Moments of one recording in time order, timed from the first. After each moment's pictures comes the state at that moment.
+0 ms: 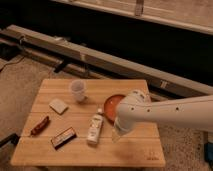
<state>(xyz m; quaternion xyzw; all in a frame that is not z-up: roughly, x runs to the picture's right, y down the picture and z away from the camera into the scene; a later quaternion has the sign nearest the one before) 0.079 0.235 0.718 -0.32 0.11 0.42 0.84</state>
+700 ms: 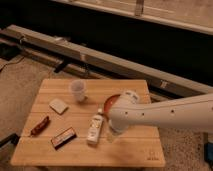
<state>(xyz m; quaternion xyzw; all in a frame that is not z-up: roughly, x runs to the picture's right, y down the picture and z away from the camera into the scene) 0.034 0.221 0.707 -0.30 0.06 0.33 0.90</state>
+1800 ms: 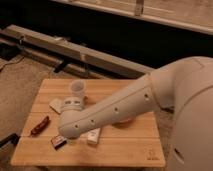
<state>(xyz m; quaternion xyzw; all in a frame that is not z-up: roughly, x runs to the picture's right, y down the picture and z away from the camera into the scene) -0.168 0.221 0.692 -0.26 -0.09 0.03 0.96</state>
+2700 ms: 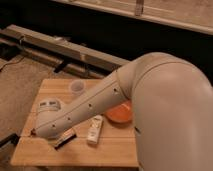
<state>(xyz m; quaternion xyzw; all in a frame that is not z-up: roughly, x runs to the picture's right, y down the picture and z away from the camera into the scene) -0.249 0.228 0.693 -0.25 -0.13 -0.04 0.96</state>
